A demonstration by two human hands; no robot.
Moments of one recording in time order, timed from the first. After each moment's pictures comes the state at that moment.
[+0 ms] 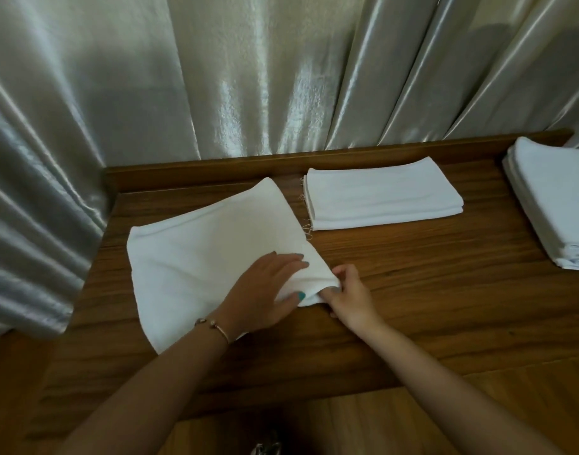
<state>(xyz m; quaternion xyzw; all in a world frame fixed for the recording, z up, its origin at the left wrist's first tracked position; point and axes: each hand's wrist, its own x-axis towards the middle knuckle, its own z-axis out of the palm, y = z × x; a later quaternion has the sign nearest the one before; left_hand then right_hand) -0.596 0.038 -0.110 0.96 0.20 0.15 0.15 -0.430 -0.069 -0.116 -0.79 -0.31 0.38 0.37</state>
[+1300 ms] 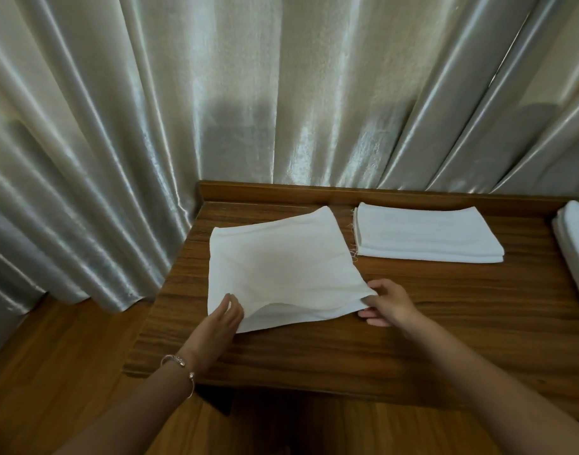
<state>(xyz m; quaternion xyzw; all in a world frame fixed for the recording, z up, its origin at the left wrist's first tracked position) -0.772 0.001 -0.116 0.83 0.18 -0.28 -0.46 -0.424 -0.064 -0.068 -0.76 -0.26 0.48 0.34</state>
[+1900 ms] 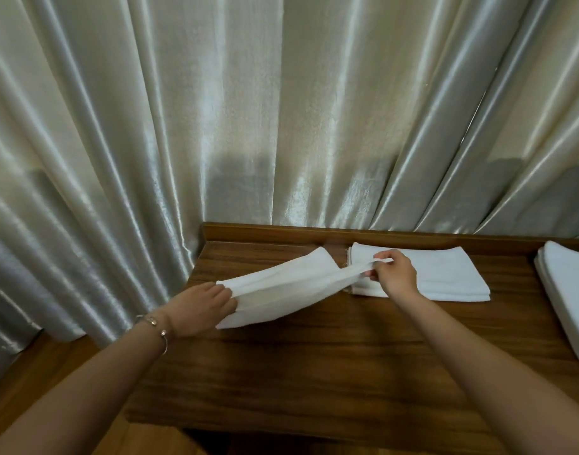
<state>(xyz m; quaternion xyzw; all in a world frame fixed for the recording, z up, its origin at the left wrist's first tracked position) -0.773 0.069 0.026 0.95 0.19 -0.10 -0.21 -0.401 -0.002 0.025 -0.76 -0.30 0.27 0.51</state>
